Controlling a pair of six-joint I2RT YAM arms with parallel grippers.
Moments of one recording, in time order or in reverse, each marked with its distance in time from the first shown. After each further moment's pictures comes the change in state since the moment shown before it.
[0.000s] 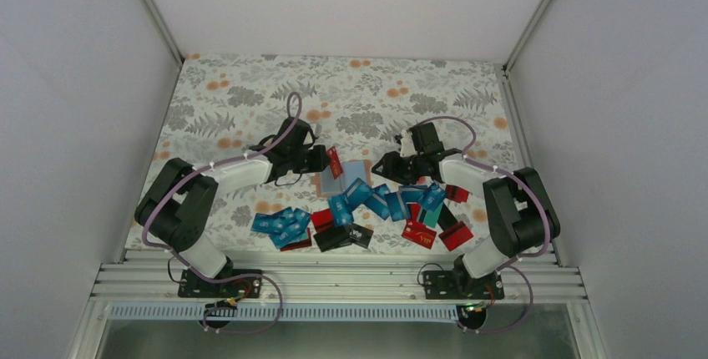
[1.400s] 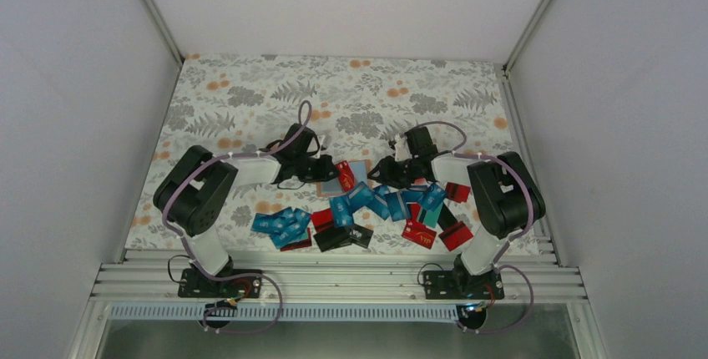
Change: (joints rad) left arm -0.006 0.160 -0.013 0.087 0.206 0.031; right arm 0.000 0.135 -0.007 0.110 -0.098 -0.018
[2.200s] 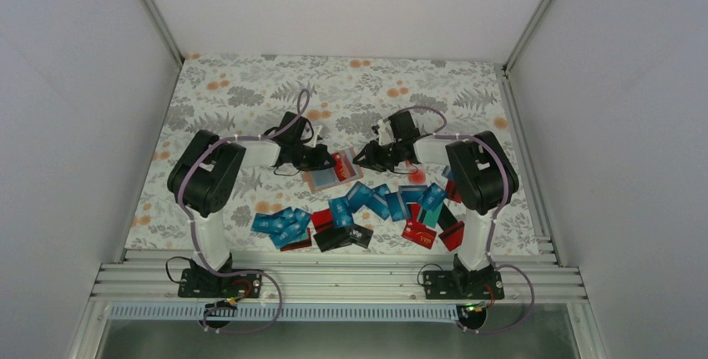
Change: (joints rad) left arm 0.114 0.136 0.143 -0.062 0.101 0.150; right arm 0.042 0.220 0.256 0.007 -0.039 0.008
